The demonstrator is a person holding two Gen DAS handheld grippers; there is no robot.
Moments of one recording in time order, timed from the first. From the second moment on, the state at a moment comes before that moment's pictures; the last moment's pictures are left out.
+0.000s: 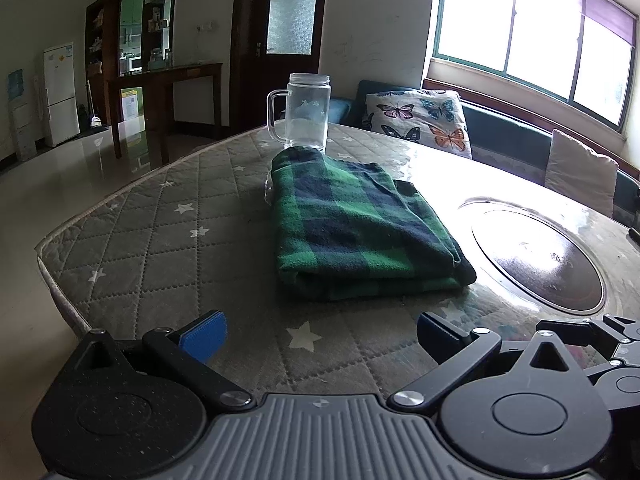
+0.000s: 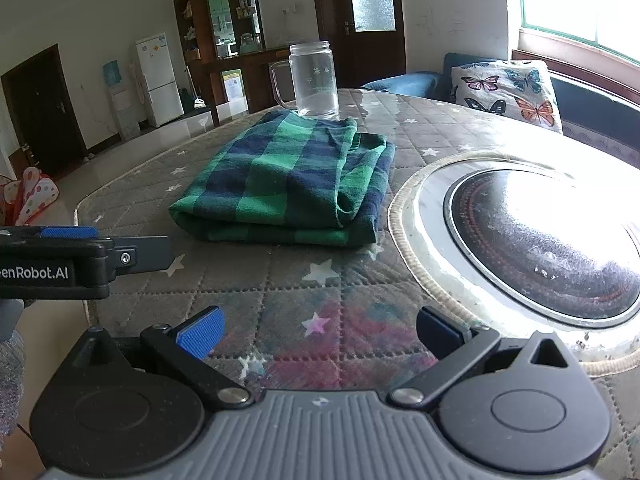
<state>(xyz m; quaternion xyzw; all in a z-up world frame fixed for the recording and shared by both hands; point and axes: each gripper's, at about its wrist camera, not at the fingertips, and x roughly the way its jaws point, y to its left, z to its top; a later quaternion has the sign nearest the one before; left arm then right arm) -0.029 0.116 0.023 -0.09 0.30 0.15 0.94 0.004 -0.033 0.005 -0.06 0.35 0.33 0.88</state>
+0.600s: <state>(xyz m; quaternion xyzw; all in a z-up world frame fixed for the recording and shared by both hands) -0.029 0.113 0.020 -0.09 0.31 0.15 0.93 0.002 -0.033 0.001 -0.05 0.35 0.33 0.87</state>
